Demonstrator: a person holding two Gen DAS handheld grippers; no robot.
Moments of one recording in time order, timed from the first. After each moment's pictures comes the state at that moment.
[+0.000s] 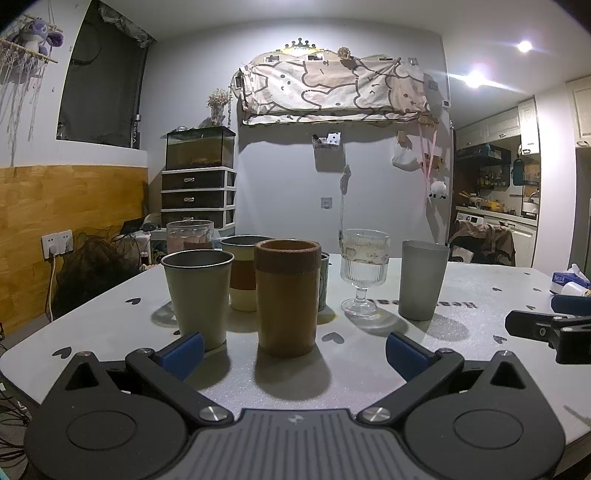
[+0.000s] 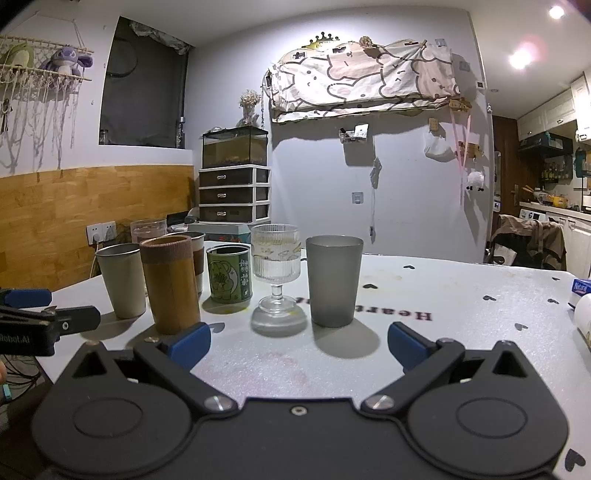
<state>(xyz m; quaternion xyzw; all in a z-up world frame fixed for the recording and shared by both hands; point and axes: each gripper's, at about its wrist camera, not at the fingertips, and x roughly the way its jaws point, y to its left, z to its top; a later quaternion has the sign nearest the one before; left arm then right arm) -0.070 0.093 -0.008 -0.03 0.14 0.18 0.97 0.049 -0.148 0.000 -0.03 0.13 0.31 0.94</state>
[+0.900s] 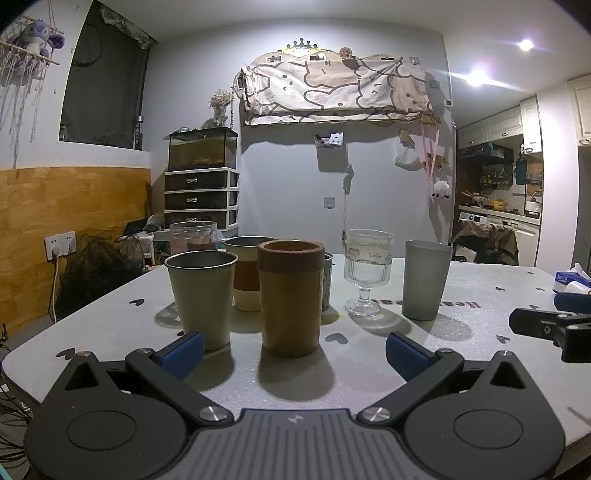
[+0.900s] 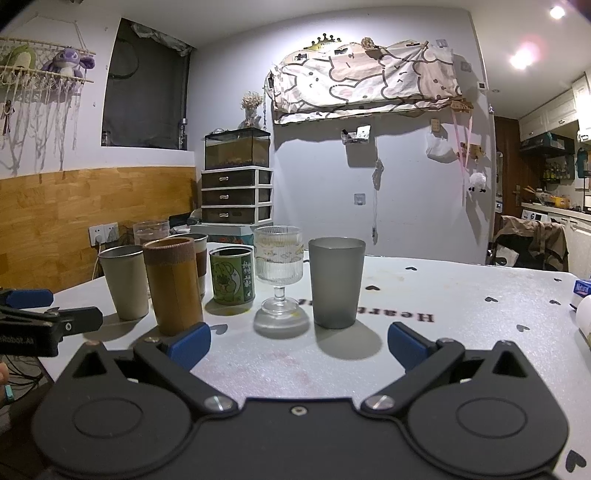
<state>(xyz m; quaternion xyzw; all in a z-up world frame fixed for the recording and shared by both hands) -0.069 0.096 -0.008 -0.03 0.14 0.19 0.97 0.048 -0.146 0.000 -0.03 0.13 0.32 0.94</state>
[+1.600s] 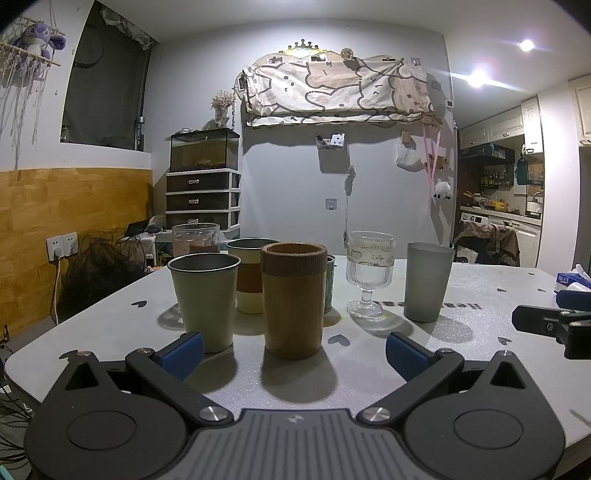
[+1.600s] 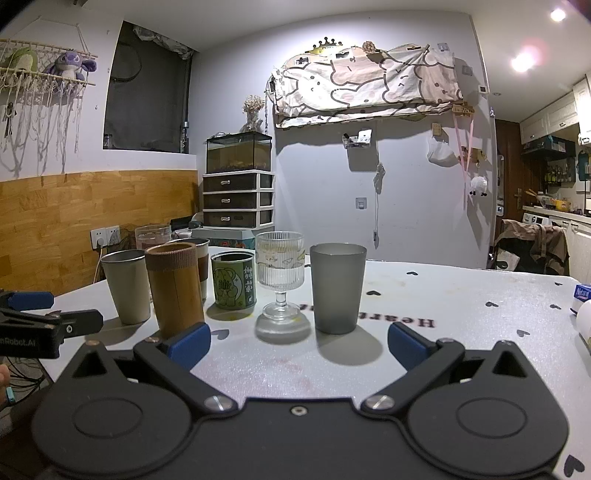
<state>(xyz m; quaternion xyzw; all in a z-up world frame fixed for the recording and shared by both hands) -0.069 0.098 -0.009 -0.03 0.14 0.19 0.97 0.047 -0.147 0.003 -0.03 0.13 0.32 0.94</state>
